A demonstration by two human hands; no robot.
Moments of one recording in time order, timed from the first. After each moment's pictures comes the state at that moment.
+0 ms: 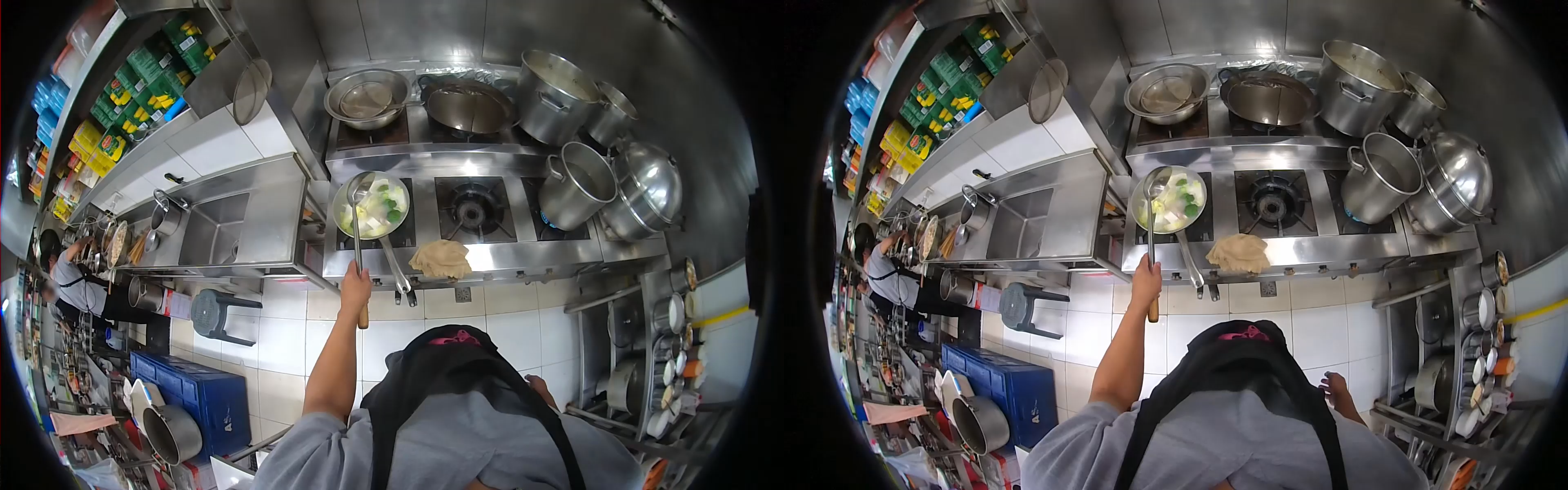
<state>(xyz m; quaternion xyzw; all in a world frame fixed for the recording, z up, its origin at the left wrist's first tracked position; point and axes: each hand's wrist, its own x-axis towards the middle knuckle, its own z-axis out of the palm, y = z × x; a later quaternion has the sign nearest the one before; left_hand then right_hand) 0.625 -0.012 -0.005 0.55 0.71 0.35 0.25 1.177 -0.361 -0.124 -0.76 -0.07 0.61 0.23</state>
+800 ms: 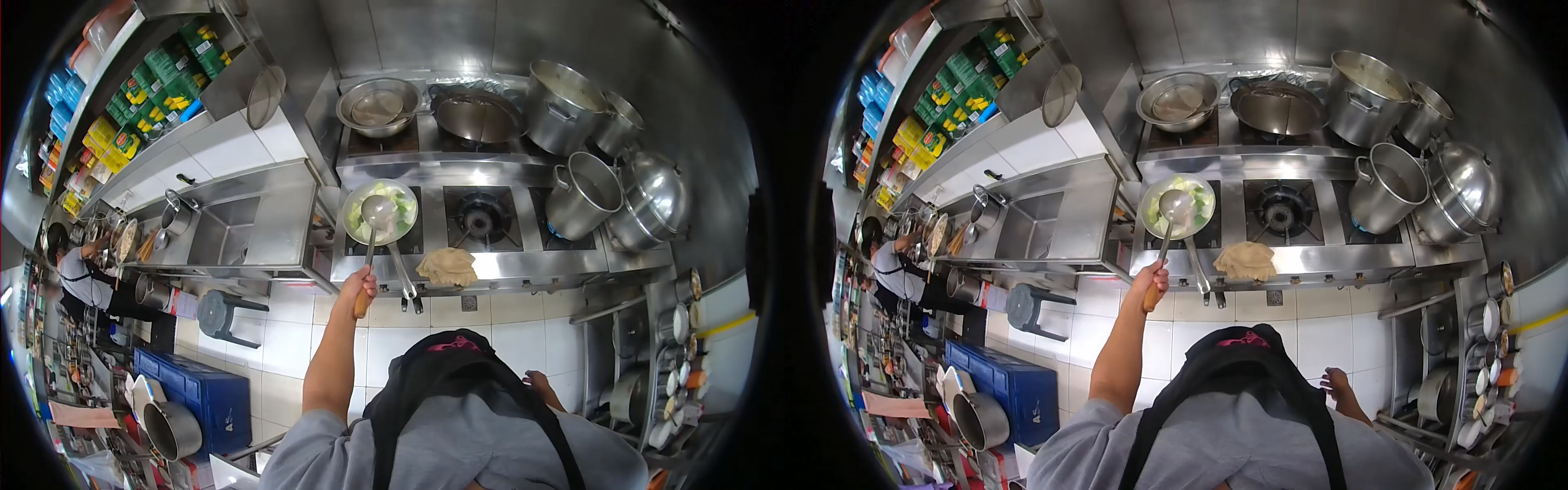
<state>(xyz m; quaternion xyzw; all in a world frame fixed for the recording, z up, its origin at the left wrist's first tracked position) 0.599 0.002 0.026 0.09 0.47 0.43 0.77 1.186 -0.323 -0.141 -0.74 -0.10 0.63 0.22</state>
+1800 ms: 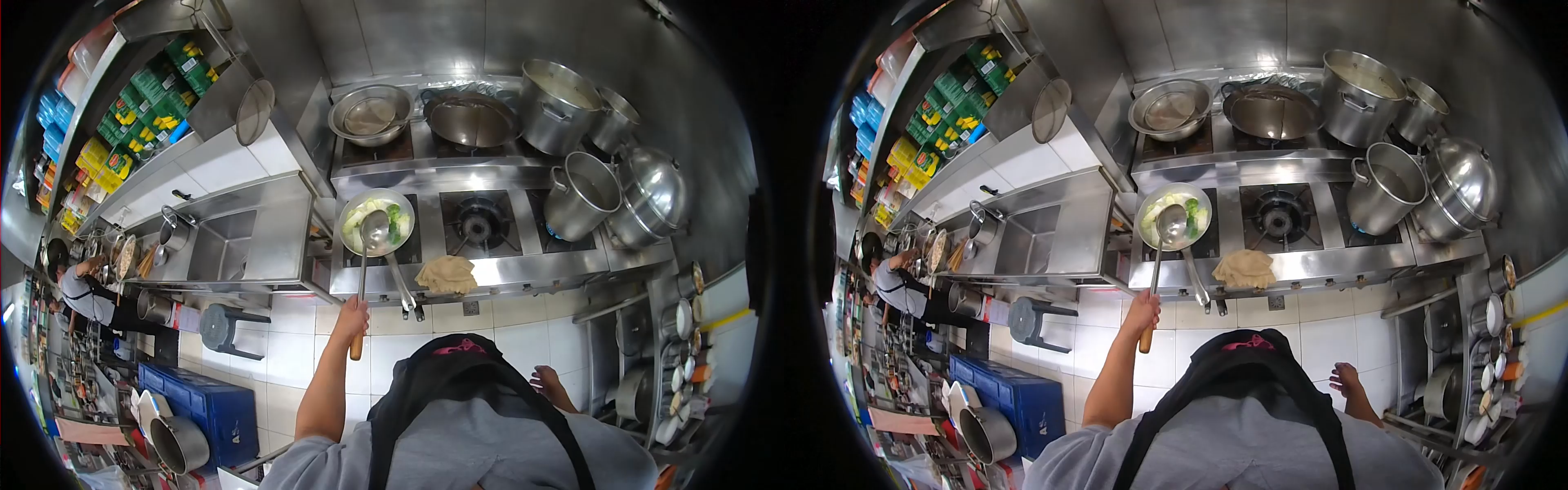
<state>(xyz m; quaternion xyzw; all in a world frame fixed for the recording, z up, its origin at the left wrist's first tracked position) 0.604 -0.052 0.068 0.38 0.65 0.30 0.58 1.188 -0.297 -0.103 -0.75 -0.05 0.60 0.27</state>
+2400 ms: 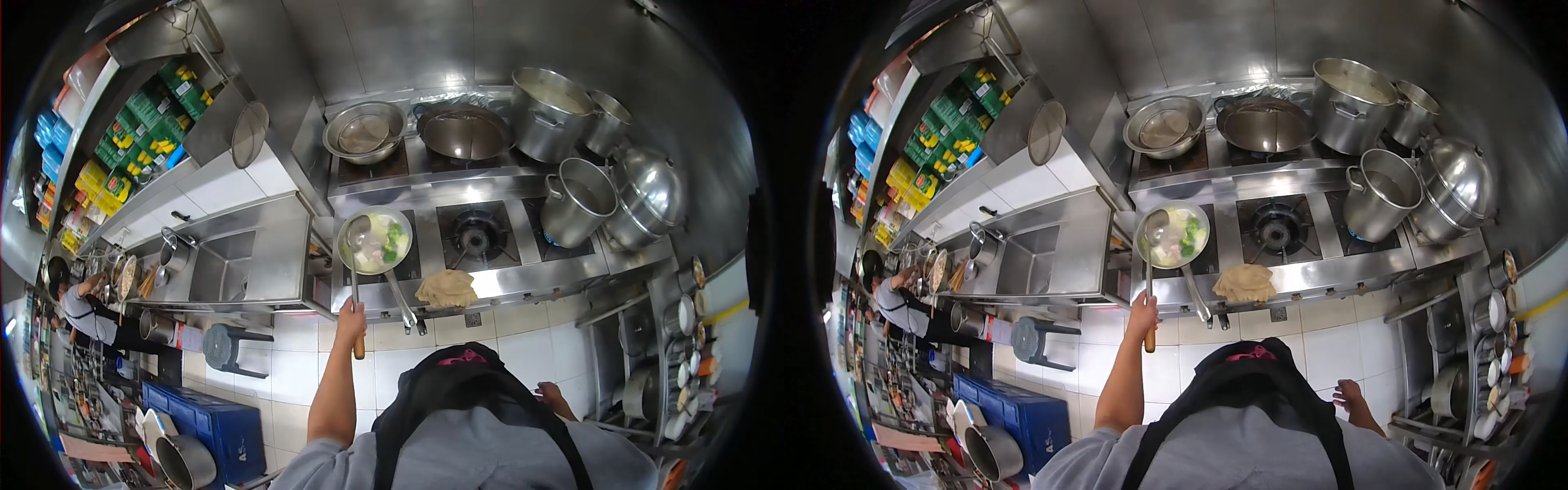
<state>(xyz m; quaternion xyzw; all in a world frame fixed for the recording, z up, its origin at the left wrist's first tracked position) 0.601 -0.007 0.051 0.40 0.68 0.33 0.52 1.195 -0.328 -0.137 -0.75 -0.09 0.61 0.24</state>
